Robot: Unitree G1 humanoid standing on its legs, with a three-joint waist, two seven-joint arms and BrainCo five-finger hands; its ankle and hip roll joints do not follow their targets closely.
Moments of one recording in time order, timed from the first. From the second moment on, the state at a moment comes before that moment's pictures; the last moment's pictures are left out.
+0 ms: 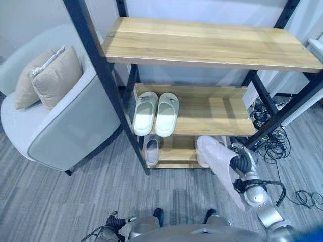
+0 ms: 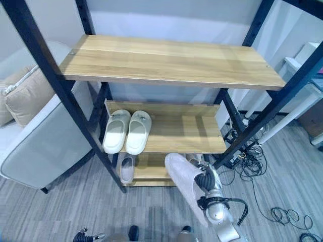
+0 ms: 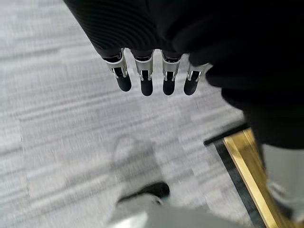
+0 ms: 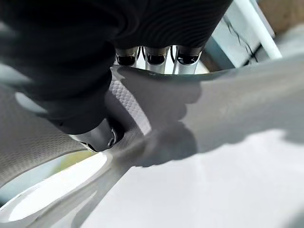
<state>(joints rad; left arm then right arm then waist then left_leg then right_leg) 0.00 0.24 -0.16 1.36 0.11 -0.12 0.24 0.17 -0.35 0.29 0.26 -0.26 -0.16 -0.35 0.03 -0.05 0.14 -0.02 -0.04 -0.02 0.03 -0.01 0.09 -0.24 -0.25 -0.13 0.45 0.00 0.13</state>
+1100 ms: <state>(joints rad) -0.13 0.23 -0.24 1.30 0.07 -0.13 0.28 0.10 -0.33 0.41 0.41 -0.30 -0.17 -0.33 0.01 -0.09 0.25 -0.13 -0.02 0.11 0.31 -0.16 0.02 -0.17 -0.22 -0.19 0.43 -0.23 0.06</state>
